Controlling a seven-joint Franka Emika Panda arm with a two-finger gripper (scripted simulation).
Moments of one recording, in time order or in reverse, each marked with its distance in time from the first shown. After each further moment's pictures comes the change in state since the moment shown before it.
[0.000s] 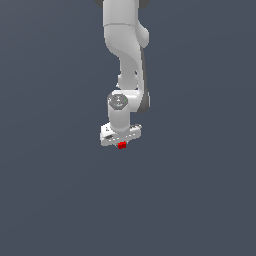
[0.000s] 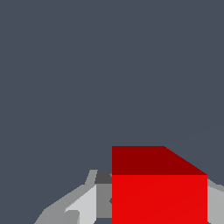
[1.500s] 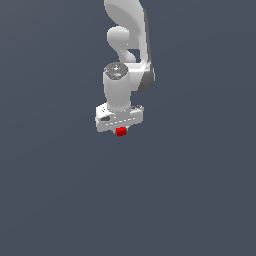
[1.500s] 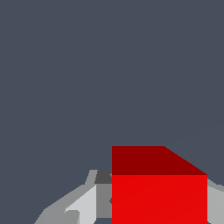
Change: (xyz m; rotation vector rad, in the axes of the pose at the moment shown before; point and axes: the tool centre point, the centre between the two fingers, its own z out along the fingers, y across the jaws) arm -0.002 -0.001 -0.113 0.000 -0.001 0.000
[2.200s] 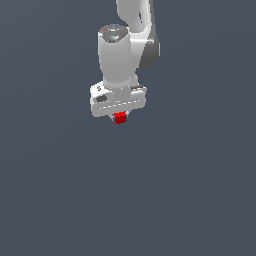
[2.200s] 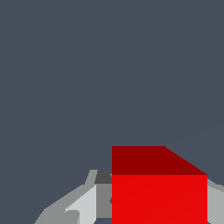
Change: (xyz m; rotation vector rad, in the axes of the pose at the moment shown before) arm 0.001 0.000 -0.091 0.000 0.002 0.000
